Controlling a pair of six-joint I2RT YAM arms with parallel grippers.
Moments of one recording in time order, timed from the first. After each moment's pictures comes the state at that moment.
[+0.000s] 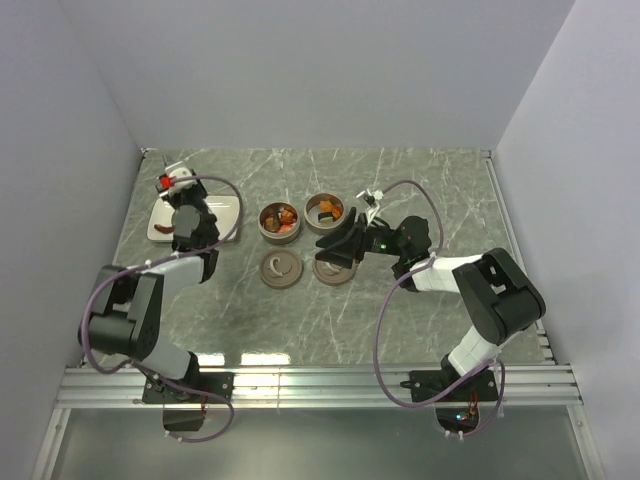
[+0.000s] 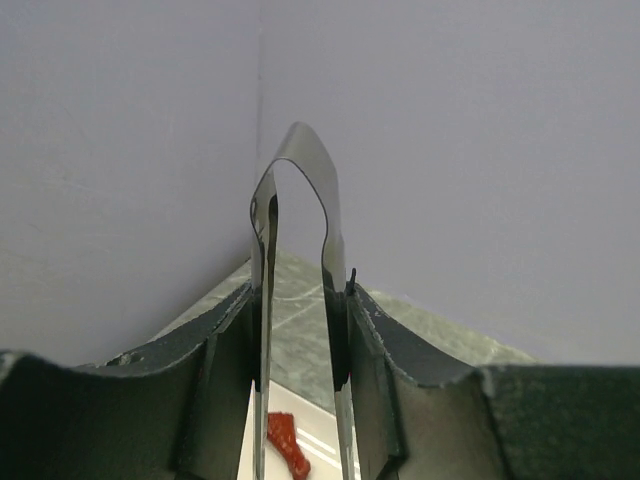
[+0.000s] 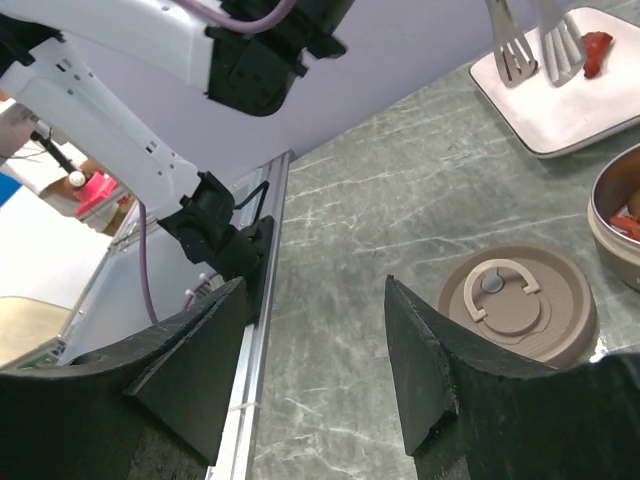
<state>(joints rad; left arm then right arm) -0.20 1.49 0.62 1.27 -0.68 0.11 0.46 1.63 0.62 1.28 -1.01 0.76</state>
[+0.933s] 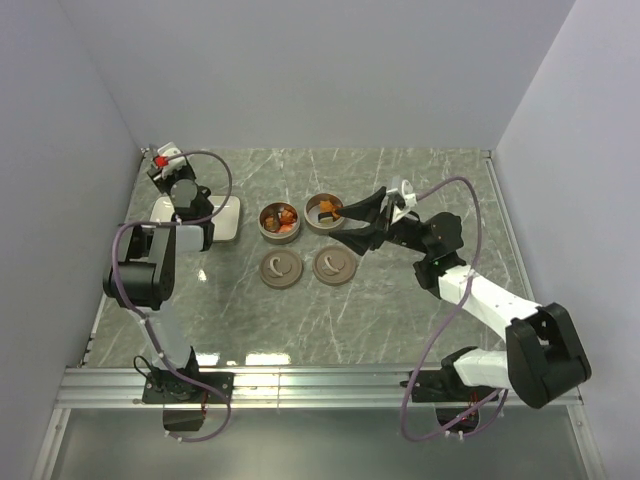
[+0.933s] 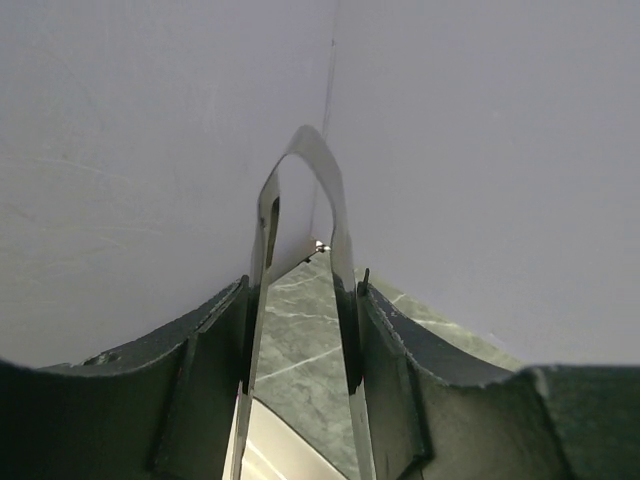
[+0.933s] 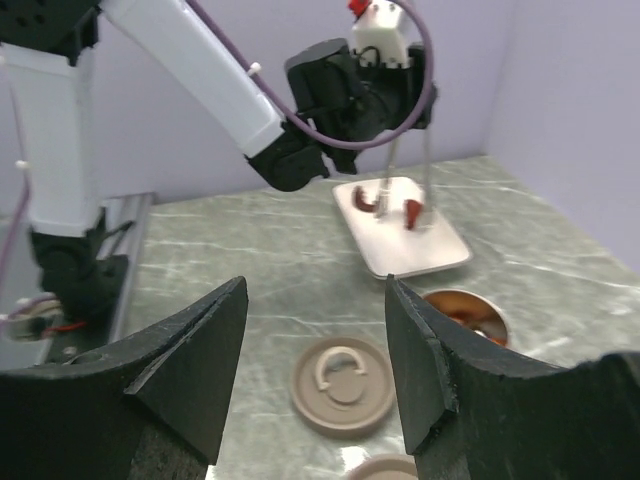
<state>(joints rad) -0.07 1.85 0.91 1.29 -0.75 0.11 0.42 1.27 0.64 1.01 -0.89 0.34</state>
